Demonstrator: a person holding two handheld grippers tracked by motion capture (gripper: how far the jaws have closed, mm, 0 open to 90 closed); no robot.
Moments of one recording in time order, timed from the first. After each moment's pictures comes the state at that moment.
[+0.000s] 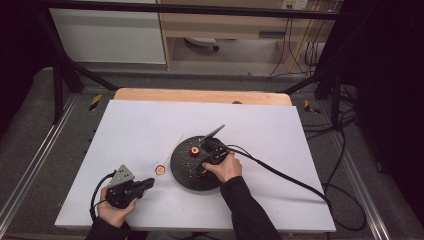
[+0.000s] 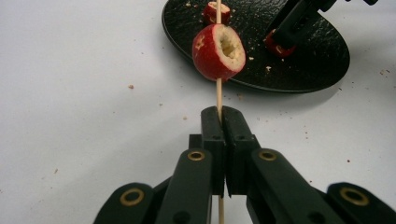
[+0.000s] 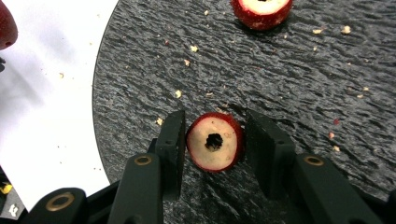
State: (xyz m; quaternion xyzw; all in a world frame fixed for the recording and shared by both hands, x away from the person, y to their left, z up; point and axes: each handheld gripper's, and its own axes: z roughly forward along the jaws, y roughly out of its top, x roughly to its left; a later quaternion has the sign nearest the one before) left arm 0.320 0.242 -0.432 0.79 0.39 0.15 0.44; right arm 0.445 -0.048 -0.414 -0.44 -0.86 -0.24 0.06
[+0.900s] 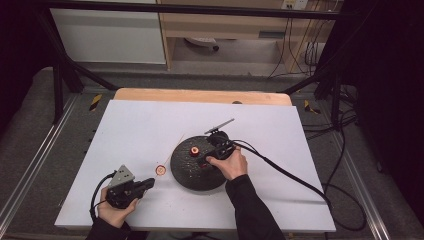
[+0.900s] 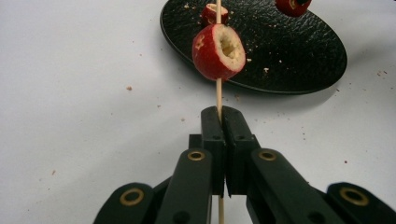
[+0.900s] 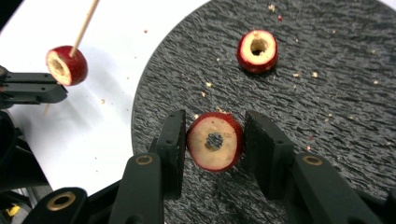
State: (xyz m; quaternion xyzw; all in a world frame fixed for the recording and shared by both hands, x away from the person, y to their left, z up) left arm 0.319 0.241 -0.432 0.79 0.39 0.15 0.45; right arm 0.440 -0.062 -0.379 -0.44 -0.84 -0.31 0.05
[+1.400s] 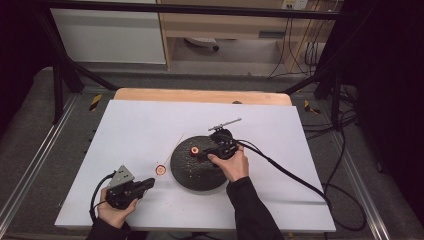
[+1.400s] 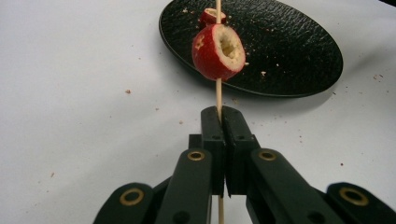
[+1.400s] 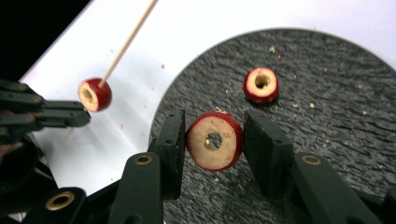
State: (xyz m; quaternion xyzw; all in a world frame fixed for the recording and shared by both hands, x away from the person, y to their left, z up) left arm 0.317 0.240 -0.431 0.79 0.39 0.15 0.45; right arm 0.432 -0.070 -0.368 -0.43 -0.82 -0.38 0.03
